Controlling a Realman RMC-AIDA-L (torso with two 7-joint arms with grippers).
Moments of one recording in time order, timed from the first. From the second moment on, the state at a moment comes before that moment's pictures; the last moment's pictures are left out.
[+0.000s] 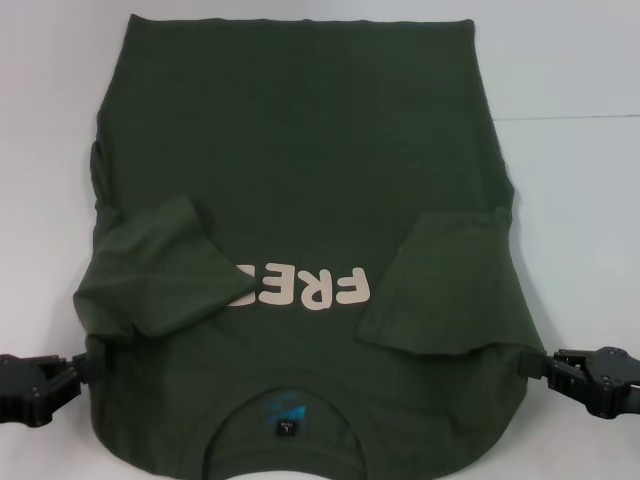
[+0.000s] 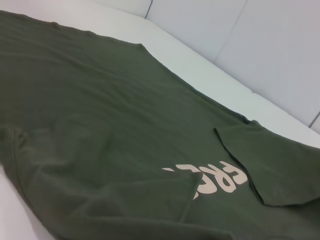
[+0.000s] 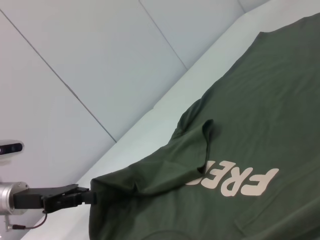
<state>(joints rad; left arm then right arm) -0.40 -2.07 0.14 0.68 2.41 1.66 -1.41 0.37 2.07 -0.36 -0.55 -2.20 -1.71 1.52</state>
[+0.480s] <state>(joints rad) -0.41 -2.07 0.15 0.68 2.41 1.64 -1.46 0.38 2.06 -0.36 -0.55 -2.20 -1.71 1.52</state>
